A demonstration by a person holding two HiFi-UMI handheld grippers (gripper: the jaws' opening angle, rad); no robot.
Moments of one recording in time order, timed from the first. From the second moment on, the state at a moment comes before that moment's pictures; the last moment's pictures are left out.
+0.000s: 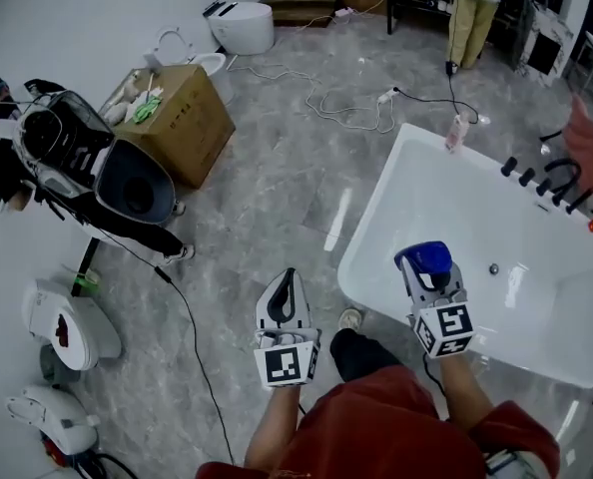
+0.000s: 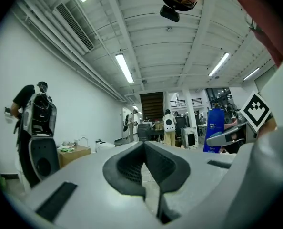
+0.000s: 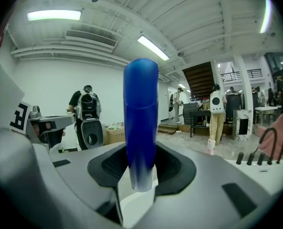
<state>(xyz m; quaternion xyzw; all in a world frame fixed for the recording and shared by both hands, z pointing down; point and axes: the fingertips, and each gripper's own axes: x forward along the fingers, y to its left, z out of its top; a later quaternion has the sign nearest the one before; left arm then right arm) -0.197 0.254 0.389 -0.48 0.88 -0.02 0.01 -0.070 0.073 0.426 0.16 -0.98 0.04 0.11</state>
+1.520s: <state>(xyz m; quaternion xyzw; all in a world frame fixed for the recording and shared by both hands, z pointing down) -0.305 -0.098 0.441 -0.71 0.70 -0.04 0.00 -0.110 -0.168 0.506 0.42 -0.89 0.10 0.13</state>
